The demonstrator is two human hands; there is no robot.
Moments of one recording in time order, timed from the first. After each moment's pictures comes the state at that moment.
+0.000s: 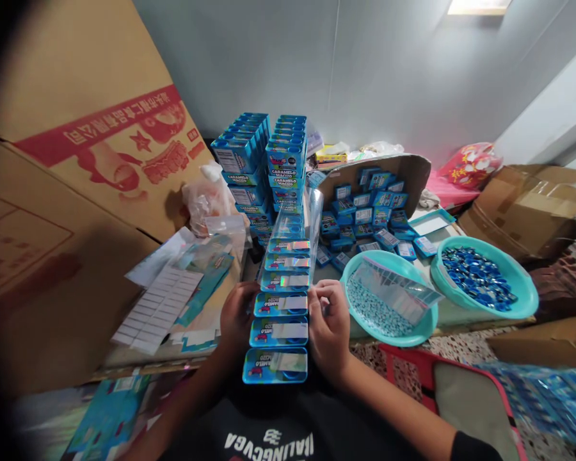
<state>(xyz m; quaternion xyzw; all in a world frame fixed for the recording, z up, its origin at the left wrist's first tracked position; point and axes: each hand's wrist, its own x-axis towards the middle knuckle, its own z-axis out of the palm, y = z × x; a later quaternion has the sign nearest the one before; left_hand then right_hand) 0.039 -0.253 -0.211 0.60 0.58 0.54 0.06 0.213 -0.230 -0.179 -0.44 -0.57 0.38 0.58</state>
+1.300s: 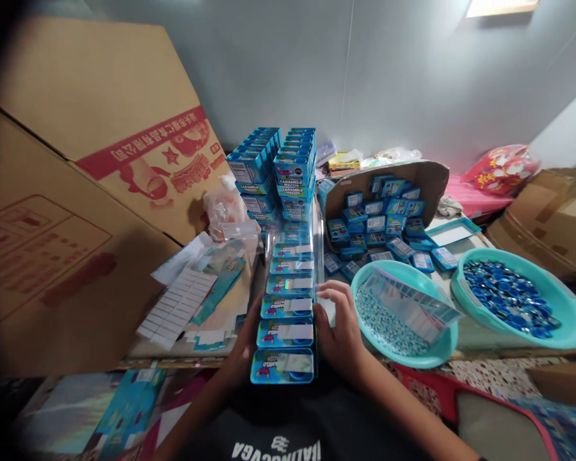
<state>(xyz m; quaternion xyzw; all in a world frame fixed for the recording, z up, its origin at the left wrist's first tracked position) 0.046 -0.288 -0.221 0.61 0.48 0.54 0.32 0.251 -0.206 -0.196 -0.33 -0.74 0.26 0.53</state>
